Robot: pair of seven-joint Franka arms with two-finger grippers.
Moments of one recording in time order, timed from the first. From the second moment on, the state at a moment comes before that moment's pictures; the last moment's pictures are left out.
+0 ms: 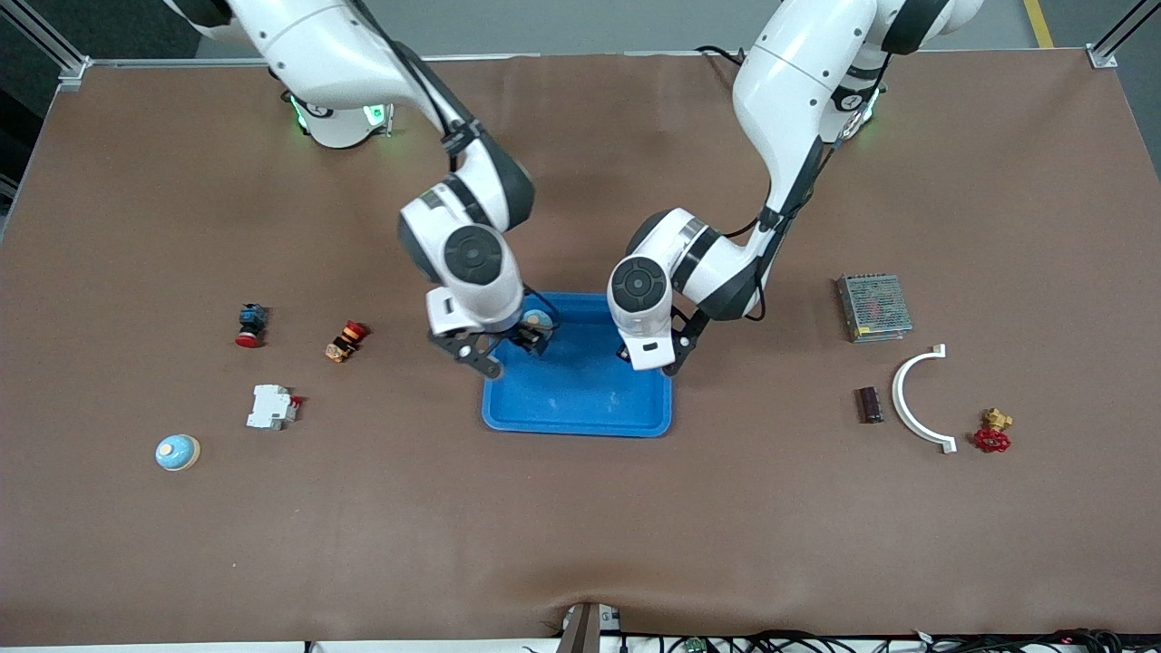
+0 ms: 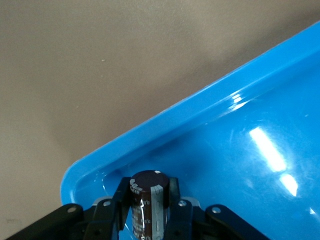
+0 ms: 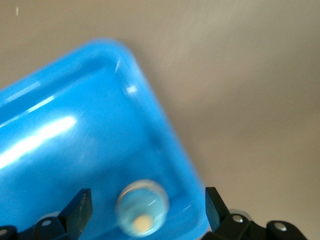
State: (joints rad) left arm -0.68 0.76 -0.02 -1.55 -0.01 2.13 -1.67; right arm 0.51 0.57 0.08 -1.62 -0.05 2.10 1.09
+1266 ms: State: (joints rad) left arm -0.33 0.44 0.00 -1.53 0.06 1.84 -0.91; right arm -0.16 0.46 0.07 -1.65 -0.08 2.14 0.04
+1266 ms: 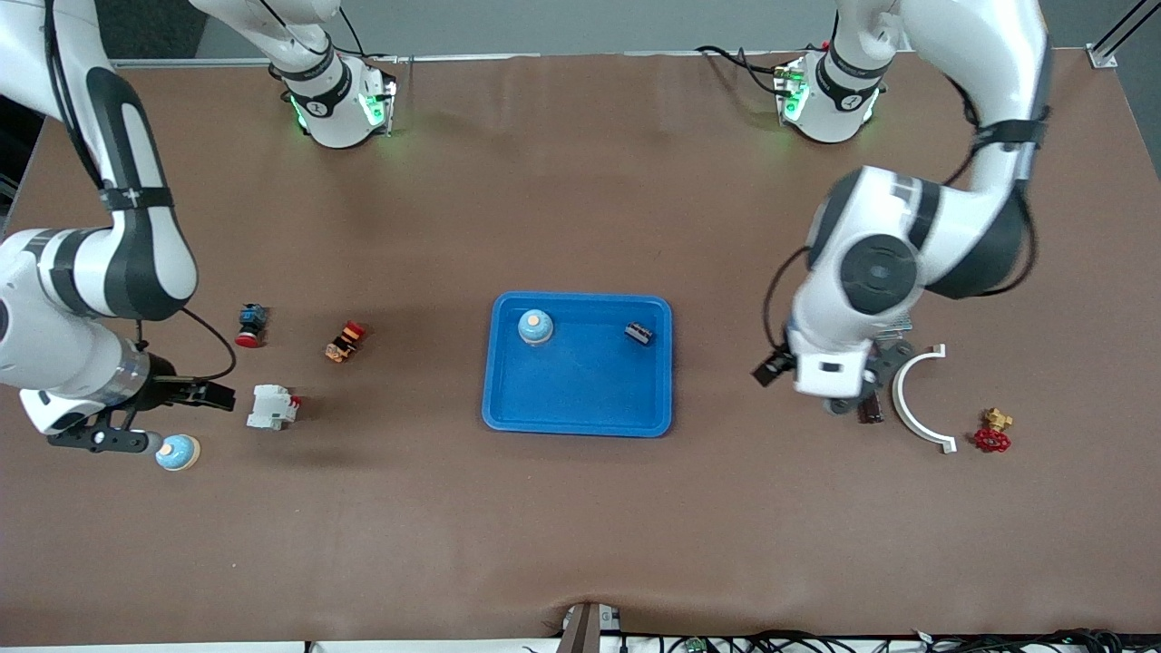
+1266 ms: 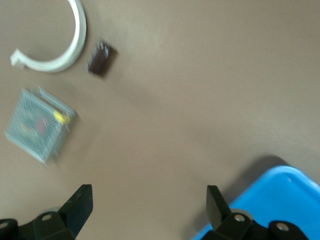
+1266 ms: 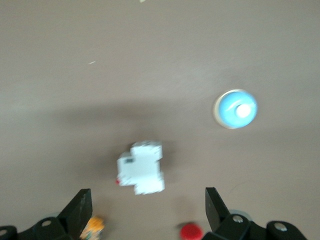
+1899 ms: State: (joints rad) left arm -0.09 0.47 0.00 -1.61 0.06 1.99 -0.33; right arm -0.28 0.65 0.07 -1.61 -0.12 2.35 -0.05
